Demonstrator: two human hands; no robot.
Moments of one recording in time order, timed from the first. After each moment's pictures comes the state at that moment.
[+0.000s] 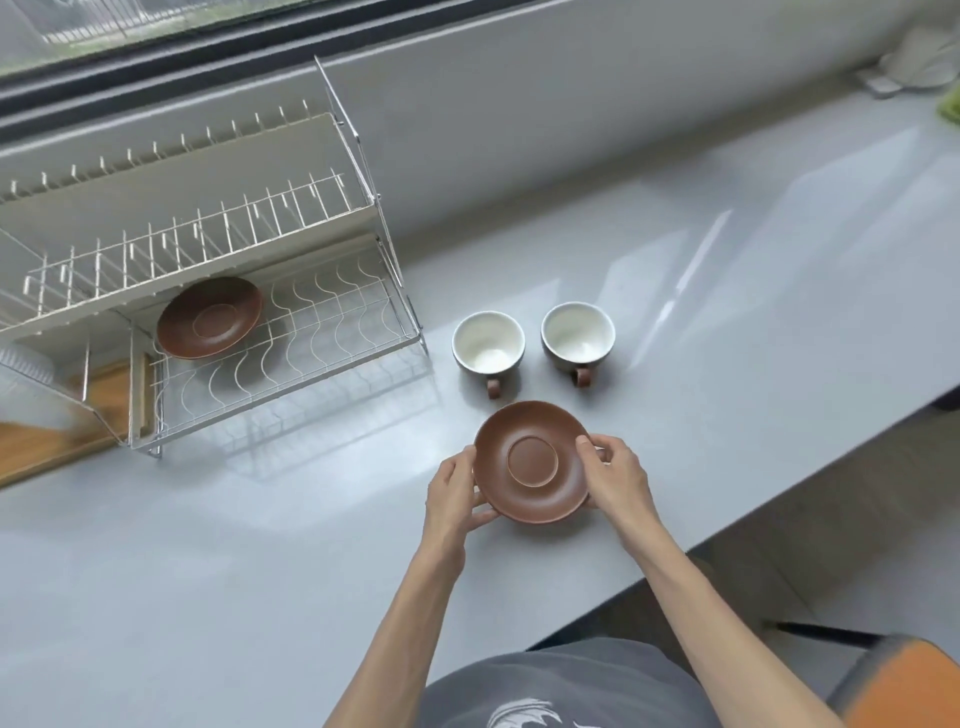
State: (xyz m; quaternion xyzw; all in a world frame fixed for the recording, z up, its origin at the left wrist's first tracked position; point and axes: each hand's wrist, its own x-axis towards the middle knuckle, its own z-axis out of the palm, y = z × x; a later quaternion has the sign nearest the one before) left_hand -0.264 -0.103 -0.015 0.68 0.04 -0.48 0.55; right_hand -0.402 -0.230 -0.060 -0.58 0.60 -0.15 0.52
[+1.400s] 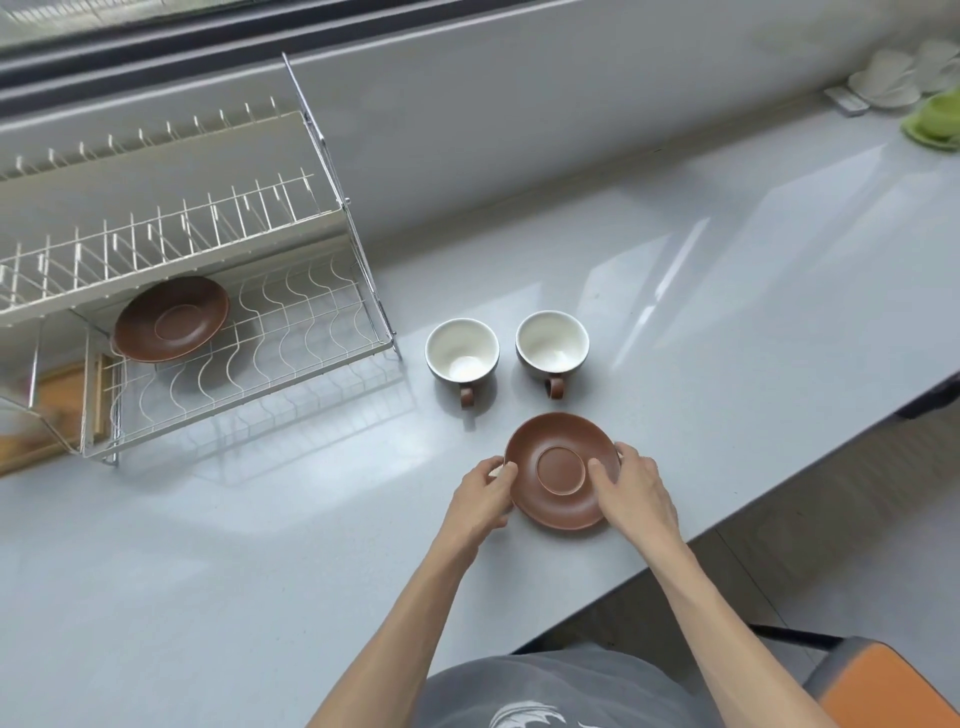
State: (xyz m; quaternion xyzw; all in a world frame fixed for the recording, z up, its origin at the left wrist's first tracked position) left_hand -0.291 -0.147 -0.041 0.74 -0.13 -0.53 0.39; right_hand -0.447 -0.256 -0.047 -0.69 0.63 0.00 0.35
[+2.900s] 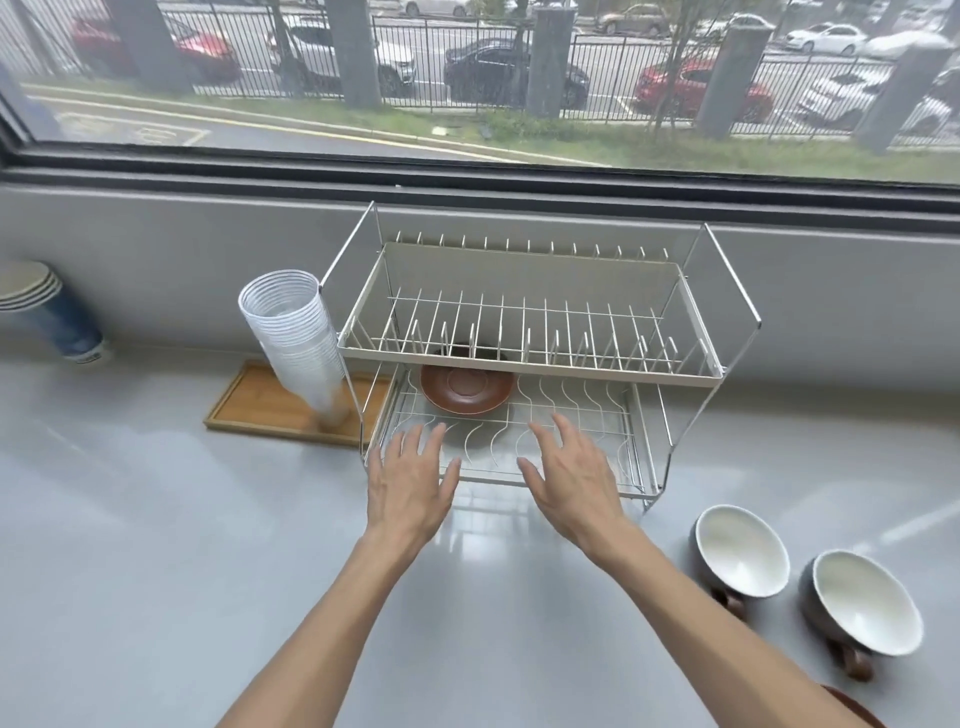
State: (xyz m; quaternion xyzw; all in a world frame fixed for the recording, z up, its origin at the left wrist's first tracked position) left_hand 0.010 0.013 -0.003 0.97 -0.22 0.00 0.11; right_hand -0.073 -0.168 0.012 -0.97 0.17 -0.01 0.14
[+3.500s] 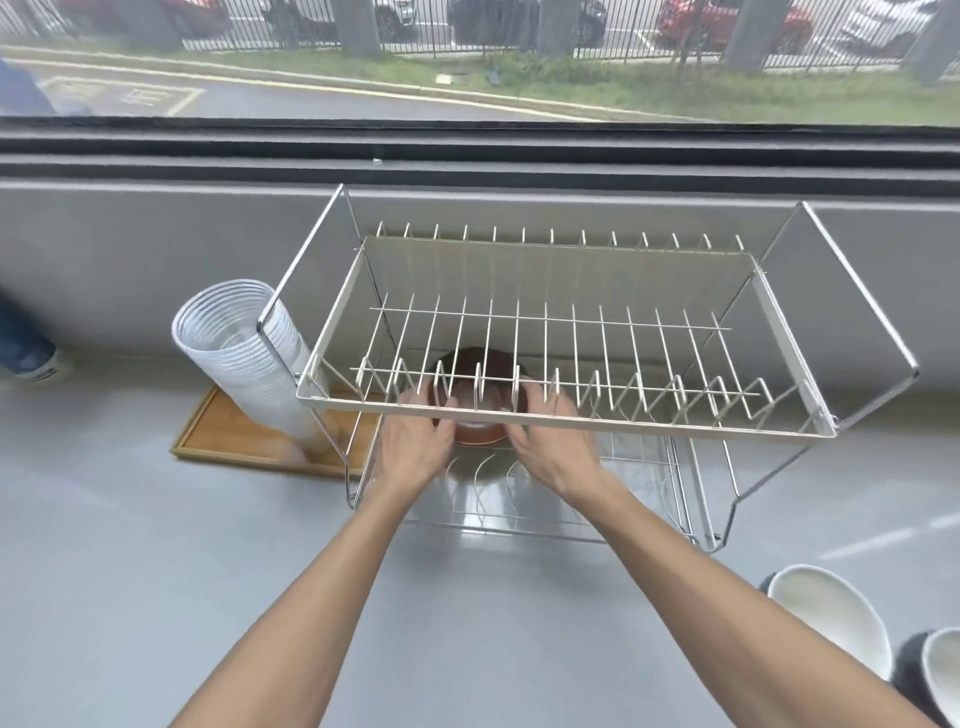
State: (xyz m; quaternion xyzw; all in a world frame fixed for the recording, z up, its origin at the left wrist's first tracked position) left_hand 0.127 -0.040 -0.013 0.94 -0.11 -0.07 0.31; right_hand 0.056 -0.192 -0.010 -0.95 0.20 0.00 0.23
